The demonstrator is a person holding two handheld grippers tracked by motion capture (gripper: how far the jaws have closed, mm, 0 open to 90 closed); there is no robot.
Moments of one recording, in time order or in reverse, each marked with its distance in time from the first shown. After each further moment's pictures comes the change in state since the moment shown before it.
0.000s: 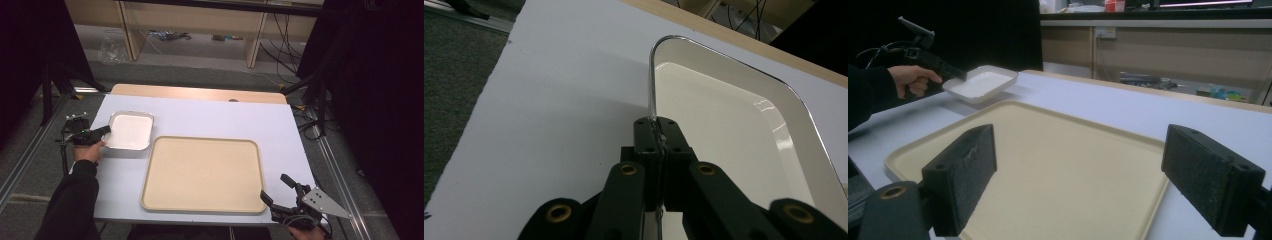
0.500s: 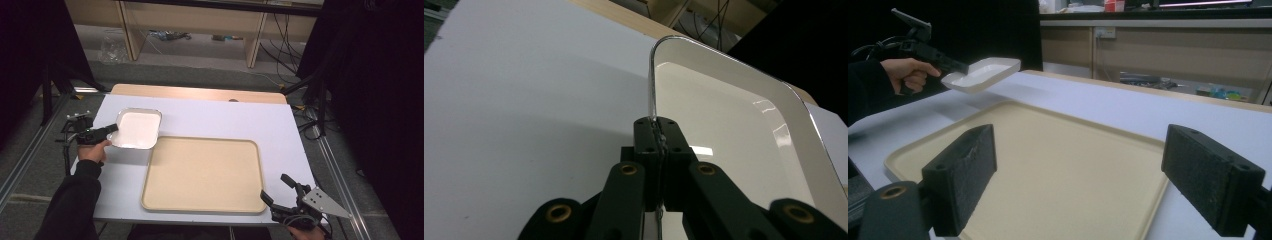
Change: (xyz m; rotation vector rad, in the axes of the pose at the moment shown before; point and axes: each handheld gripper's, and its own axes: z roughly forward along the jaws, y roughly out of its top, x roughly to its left) left arm -0.027 0.000 -0.011 0.011 -0.136 -0.002; right arm 0.000 0.000 0.001 -0.007 0.000 0.005
